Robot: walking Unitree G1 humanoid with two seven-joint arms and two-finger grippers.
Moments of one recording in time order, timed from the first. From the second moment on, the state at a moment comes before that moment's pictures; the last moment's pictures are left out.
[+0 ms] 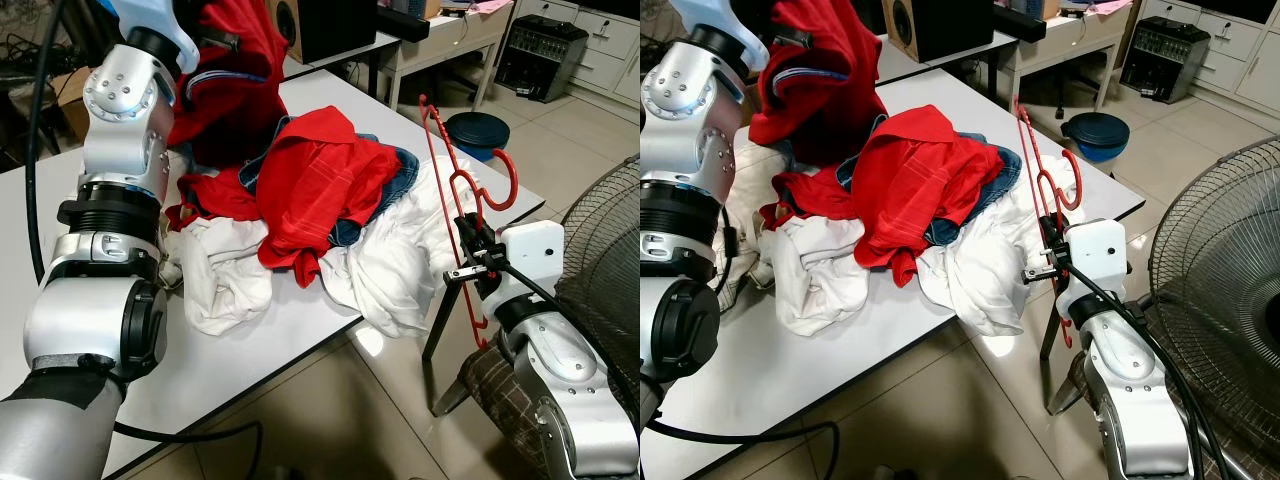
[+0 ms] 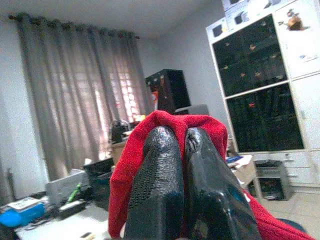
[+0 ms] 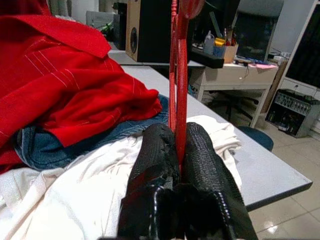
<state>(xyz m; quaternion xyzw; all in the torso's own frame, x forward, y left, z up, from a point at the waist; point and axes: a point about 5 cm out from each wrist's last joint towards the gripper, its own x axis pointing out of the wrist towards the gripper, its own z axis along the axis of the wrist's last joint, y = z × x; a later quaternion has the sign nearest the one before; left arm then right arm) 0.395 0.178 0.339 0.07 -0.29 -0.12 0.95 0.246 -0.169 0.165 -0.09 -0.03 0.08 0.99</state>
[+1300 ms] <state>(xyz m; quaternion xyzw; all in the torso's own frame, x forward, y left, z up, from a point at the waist) 0.372 0.091 0.233 0.14 -0.08 -0.45 0.88 0.242 -0.171 0.166 -0.07 -0.05 0.06 0.99</state>
